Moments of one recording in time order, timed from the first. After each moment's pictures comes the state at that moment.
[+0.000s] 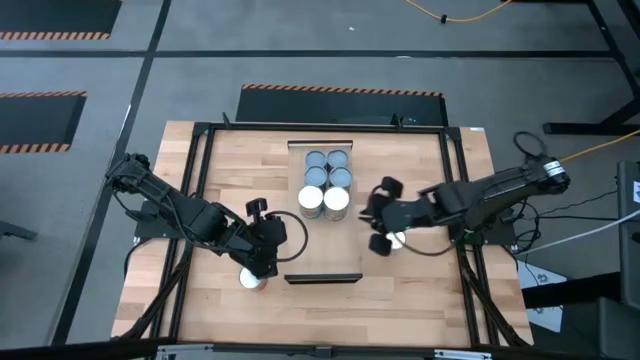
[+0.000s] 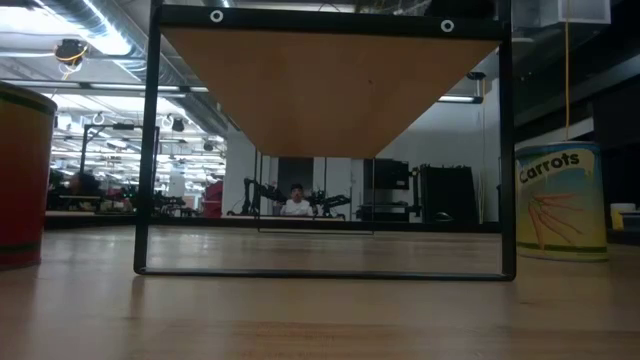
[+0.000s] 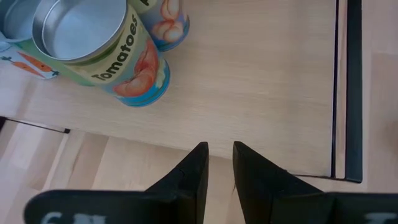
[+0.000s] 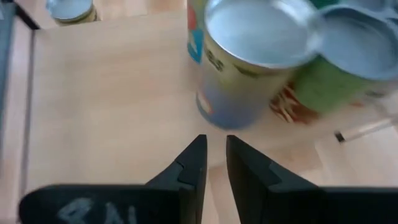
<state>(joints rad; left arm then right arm) -0.51 1.50 1.48 -1.05 -0.51 -0.59 0.31 1.36 1.21 -0.70 0.40 0.39</state>
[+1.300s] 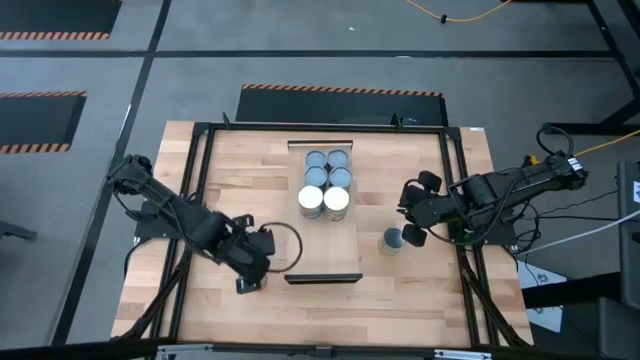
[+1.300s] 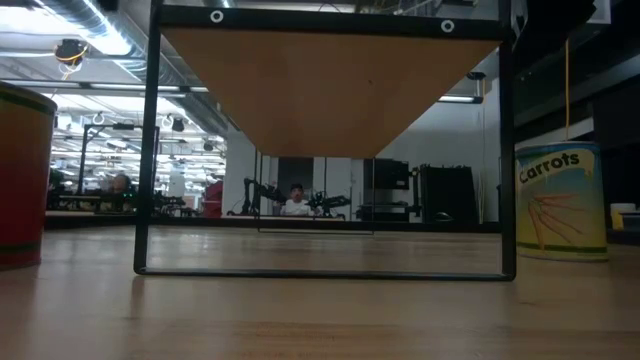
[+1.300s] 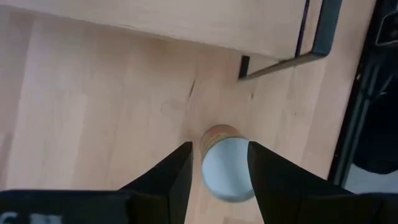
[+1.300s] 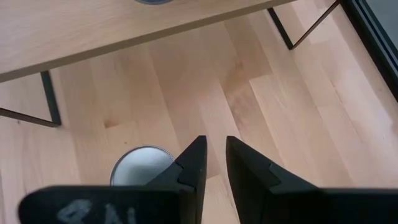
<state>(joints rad) -0.55 1.53 1.47 -1.22 -0.17 -0.78 0.33 1.09 1.04 -1.04 0.42 0.55</state>
